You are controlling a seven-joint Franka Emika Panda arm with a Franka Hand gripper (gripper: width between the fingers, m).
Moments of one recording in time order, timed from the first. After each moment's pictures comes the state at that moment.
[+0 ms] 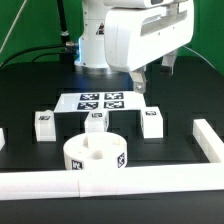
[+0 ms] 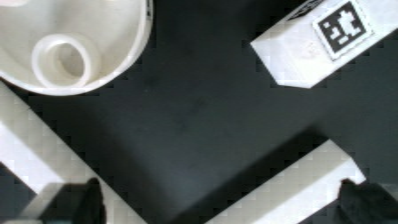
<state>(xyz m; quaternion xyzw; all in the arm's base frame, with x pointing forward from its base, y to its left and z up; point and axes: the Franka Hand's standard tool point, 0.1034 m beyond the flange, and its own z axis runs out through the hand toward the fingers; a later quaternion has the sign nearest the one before) 0.567 0.058 0.116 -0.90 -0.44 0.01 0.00</state>
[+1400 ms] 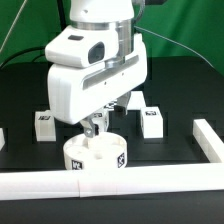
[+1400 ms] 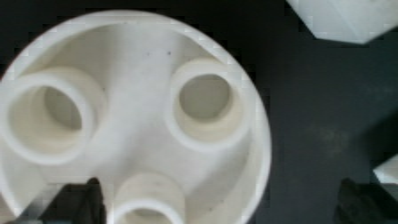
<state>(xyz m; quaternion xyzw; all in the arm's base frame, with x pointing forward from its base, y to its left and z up) 0.571 -0.022 0.050 -0.90 -0.44 0.02 0.00</state>
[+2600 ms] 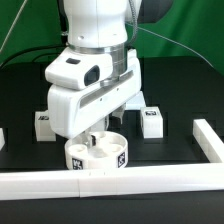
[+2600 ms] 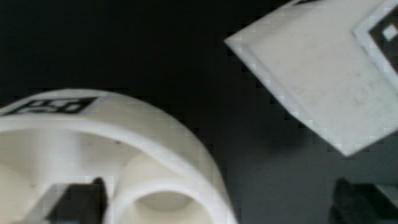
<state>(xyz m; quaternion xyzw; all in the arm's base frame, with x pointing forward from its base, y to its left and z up) 0.543 -0.027 0.019 -0.90 -0.43 0.03 0.01</state>
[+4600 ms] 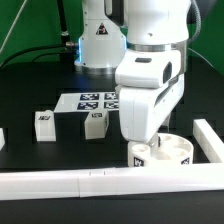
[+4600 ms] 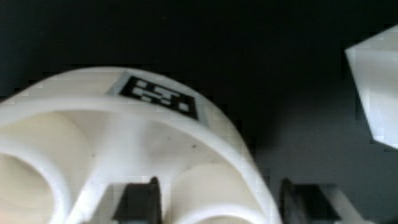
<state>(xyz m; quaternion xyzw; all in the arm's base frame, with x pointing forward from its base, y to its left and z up) 0.576 0.063 0.019 -0.86 -0.51 -0.01 0.01</state>
